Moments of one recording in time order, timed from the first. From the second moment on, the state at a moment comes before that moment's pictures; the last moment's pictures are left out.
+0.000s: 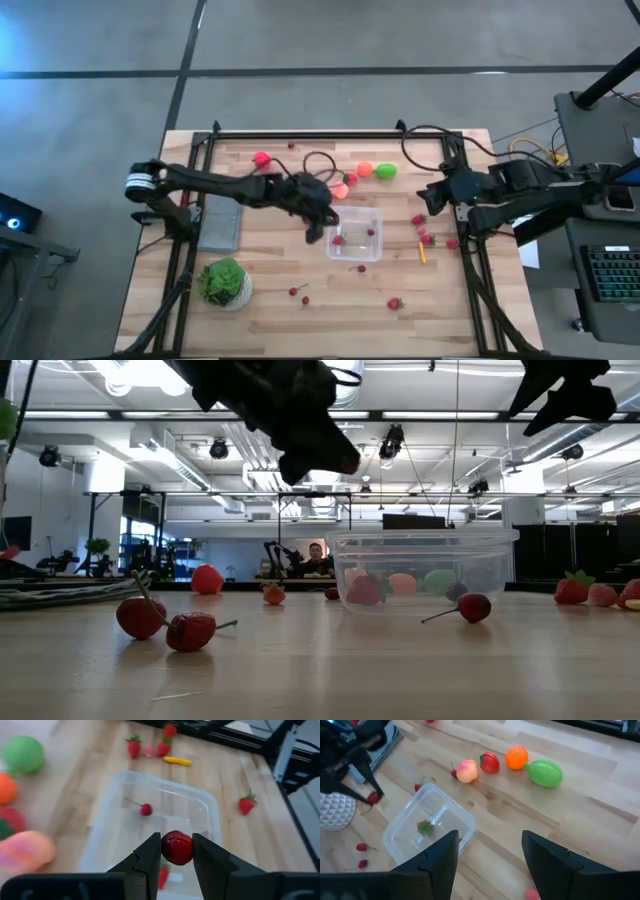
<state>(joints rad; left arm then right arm) 0.05 1.63 1.13 -0.07 0.17 -0.20 0.14 0.79 1.00 -1.13 0.42 1.01</state>
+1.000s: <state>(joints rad) 0.07 1.55 1.22 -0.49 0.05 -0.33 0.14 0.93 0.98 -1.35 0.15 0.91</state>
